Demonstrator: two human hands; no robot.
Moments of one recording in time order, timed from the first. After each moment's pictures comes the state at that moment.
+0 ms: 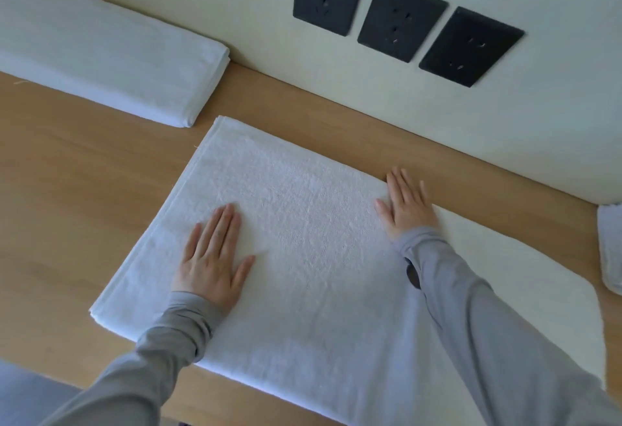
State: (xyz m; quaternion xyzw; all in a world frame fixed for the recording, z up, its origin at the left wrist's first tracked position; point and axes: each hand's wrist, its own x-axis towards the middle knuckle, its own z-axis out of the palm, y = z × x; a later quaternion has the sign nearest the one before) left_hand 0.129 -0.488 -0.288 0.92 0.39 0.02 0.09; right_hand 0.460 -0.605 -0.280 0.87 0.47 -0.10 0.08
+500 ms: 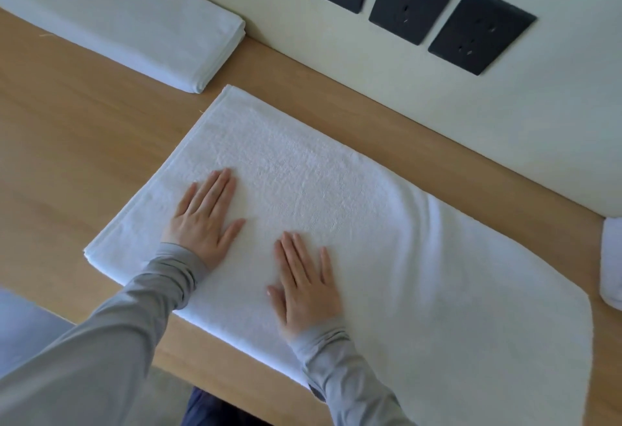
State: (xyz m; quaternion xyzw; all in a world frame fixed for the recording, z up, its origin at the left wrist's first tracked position) left_hand 0.129 -0.492 -0.282 0.91 0.40 0.02 0.09; right_hand 0.259 -0.667 -0.278 0.77 0.63 -0.10 -0.02
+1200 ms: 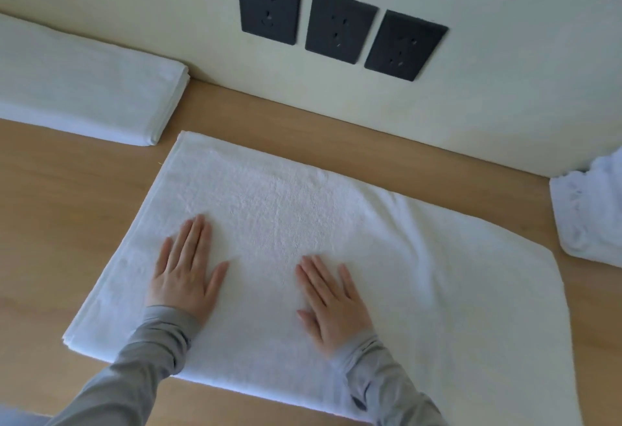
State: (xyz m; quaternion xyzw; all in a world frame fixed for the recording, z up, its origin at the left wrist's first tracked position) left_hand 0.126 -0.489 -0.282 0.91 0.39 0.00 0.11; right_hand 0.295 -0.689 -0.276 0.79 0.61 -0.09 0.01
